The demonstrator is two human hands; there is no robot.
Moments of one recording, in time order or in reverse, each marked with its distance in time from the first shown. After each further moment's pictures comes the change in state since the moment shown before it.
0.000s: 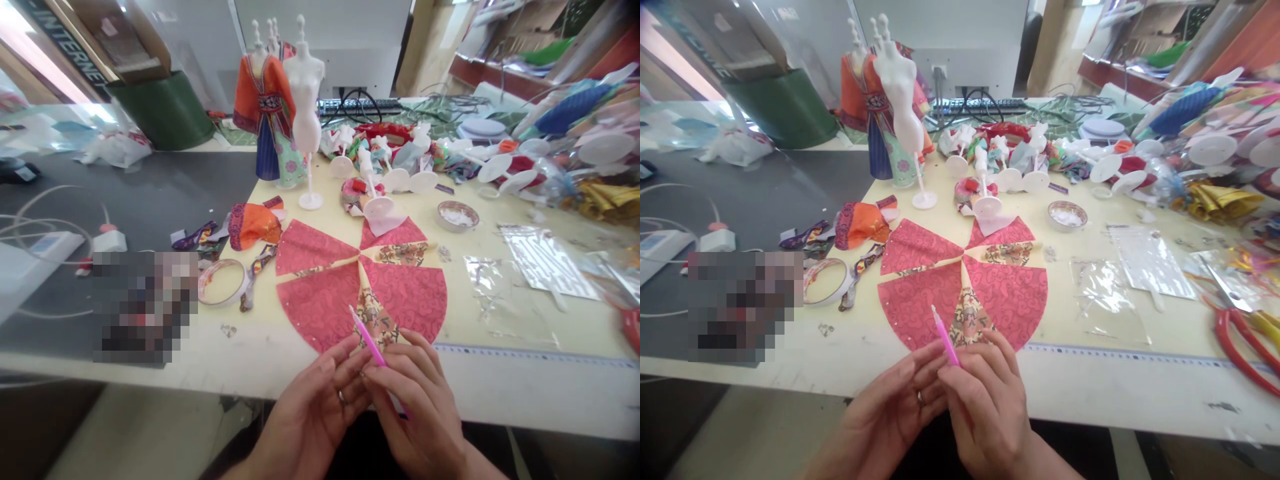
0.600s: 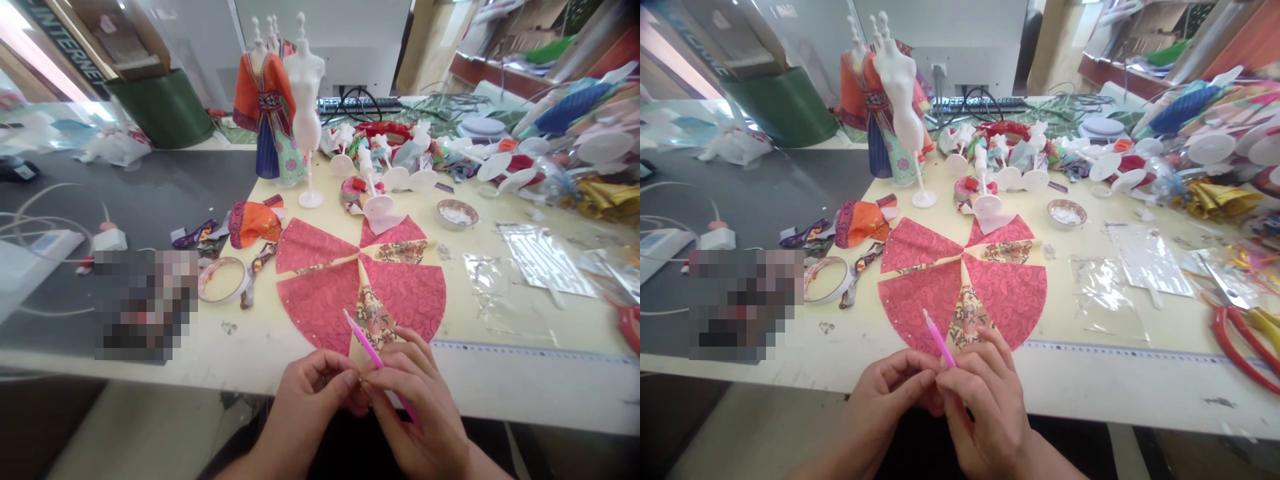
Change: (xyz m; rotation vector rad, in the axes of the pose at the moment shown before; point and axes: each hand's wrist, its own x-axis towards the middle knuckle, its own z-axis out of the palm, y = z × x) left_hand 0.004 0.002 -0.001 0.632 0.234 0.086; right_hand 0.003 -0.005 -0.003 0.160 -0.053 0.071
